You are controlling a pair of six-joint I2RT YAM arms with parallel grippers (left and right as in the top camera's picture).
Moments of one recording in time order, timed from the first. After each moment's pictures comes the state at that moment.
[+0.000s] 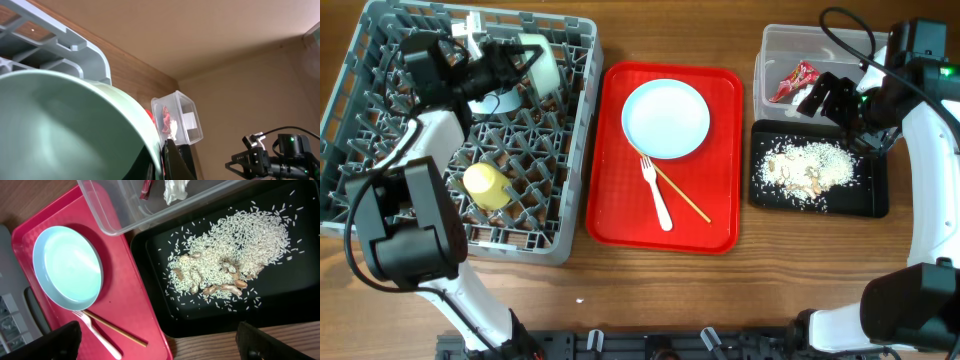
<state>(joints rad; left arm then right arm) 0.22 2.00 1.26 0.33 1.14 -0.76 -0.18 1.64 1.59 -1.24 -0.23 0.35</state>
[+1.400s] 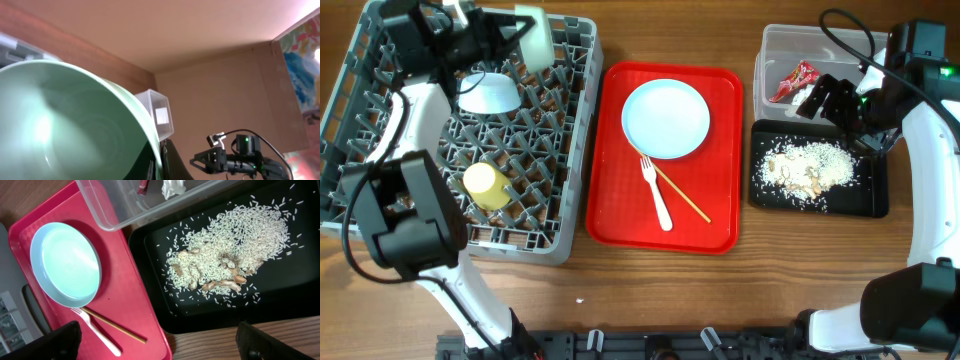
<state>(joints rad) 0.22 2.07 1.53 0.16 1.27 -0.89 -0.18 1.64 1.59 -1.26 -0.23 0.35</state>
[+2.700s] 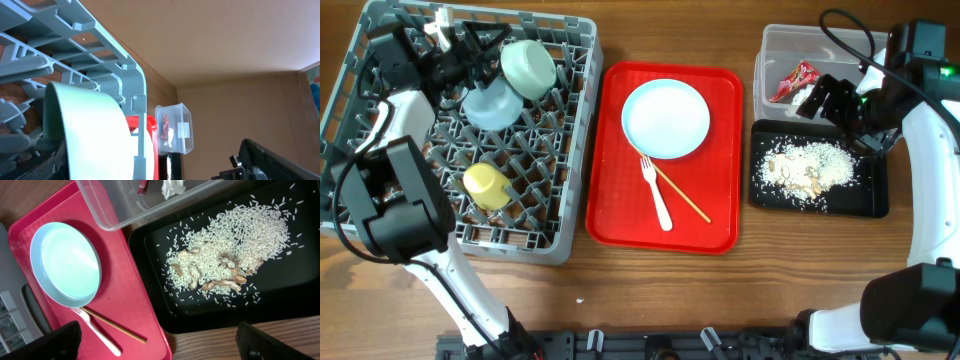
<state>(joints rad) 0.33 2.18 1.54 0.05 1.22 -0.76 -0.18 1.64 1.59 -1.26 -0.23 0.35</state>
